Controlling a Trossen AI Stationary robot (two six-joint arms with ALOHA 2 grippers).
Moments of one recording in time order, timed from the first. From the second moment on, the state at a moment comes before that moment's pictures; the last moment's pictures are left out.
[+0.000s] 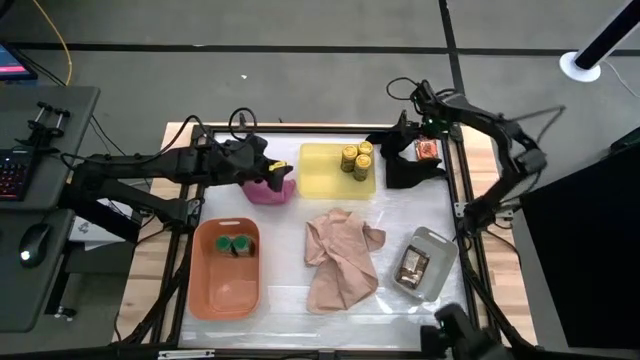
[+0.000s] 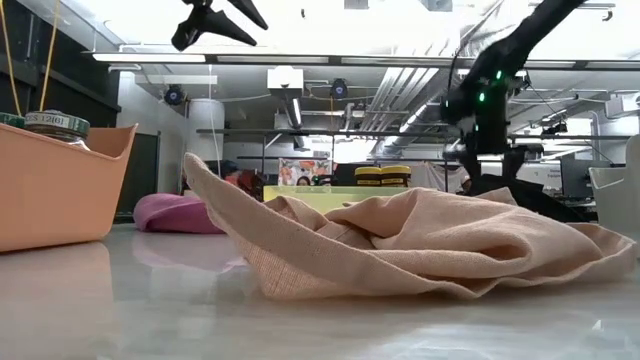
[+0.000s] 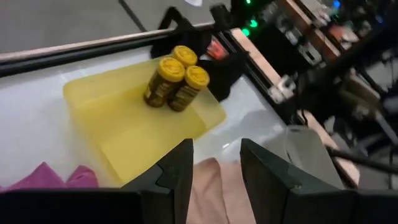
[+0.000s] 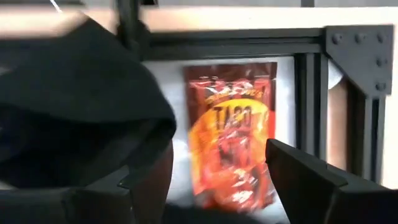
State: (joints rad) left arm 0.06 1.16 1.14 -0.54 -0.35 -0.80; right arm -1.06 1.61 1.14 -0.88 0.20 0.53
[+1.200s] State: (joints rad) left arm 0.06 1.17 1.14 -0.59 -0.41 -0.91; right arm -1.09 2.09 1.37 -1.09 0.22 0.15
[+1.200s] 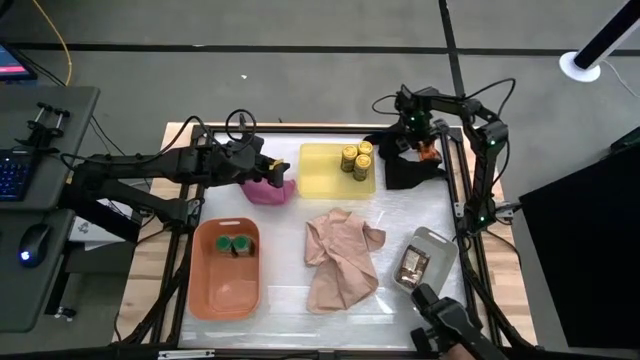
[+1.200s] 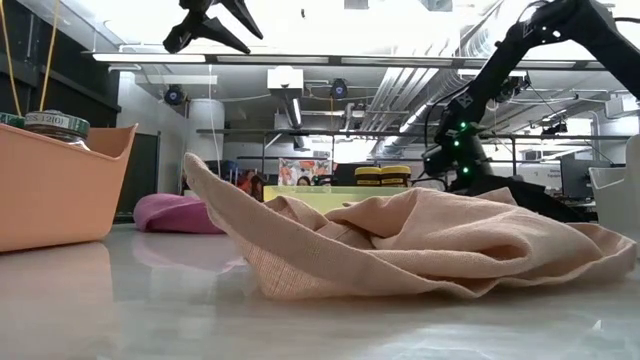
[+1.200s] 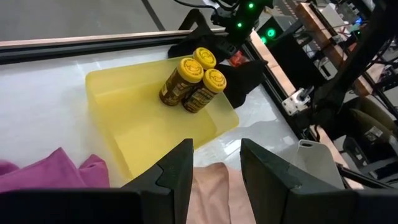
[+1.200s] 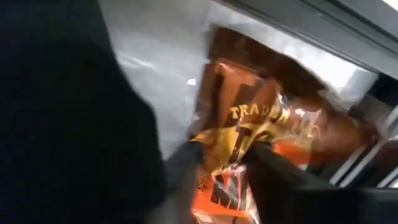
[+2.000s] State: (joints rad) left arm 0.09 1.15 1.14 -0.58 -0.40 -0.71; right arm -1.06 1.65 1.48 -1.07 0.11 0.24
